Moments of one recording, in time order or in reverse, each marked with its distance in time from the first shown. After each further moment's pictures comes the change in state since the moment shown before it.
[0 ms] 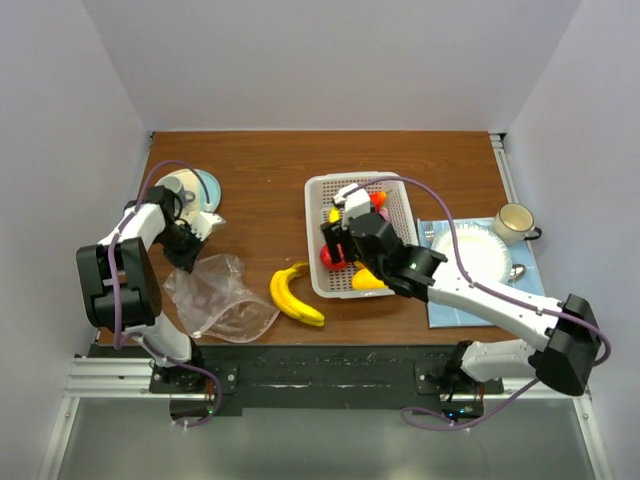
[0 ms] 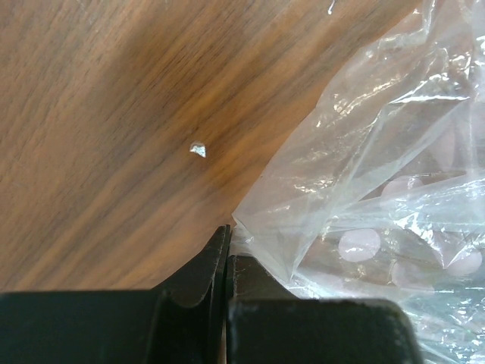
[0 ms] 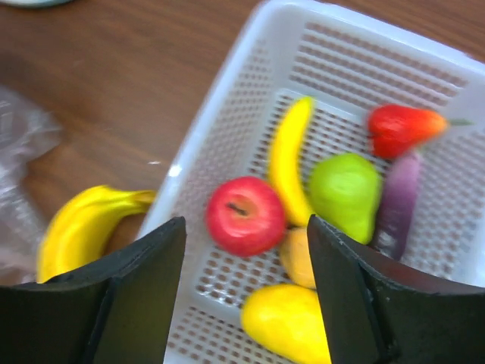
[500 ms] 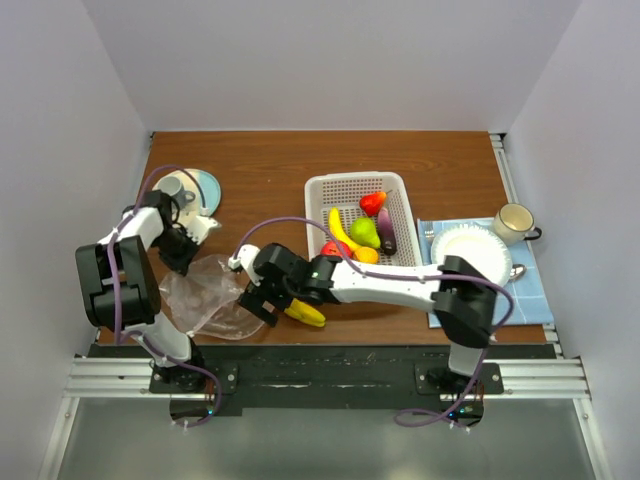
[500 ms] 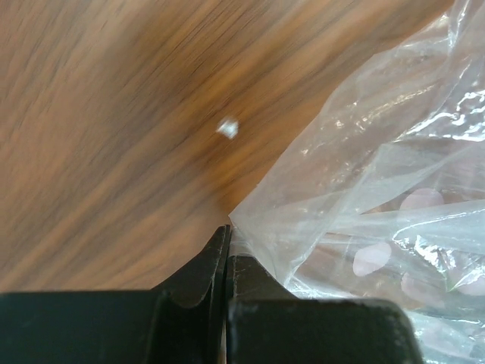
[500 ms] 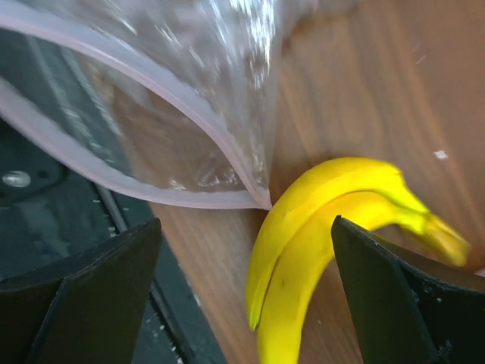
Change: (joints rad) left arm 0.022 0.010 -0.039 0.058 -0.057 0.000; right arm 0.261 0.555 0.396 -0.168 -0.423 -0.124
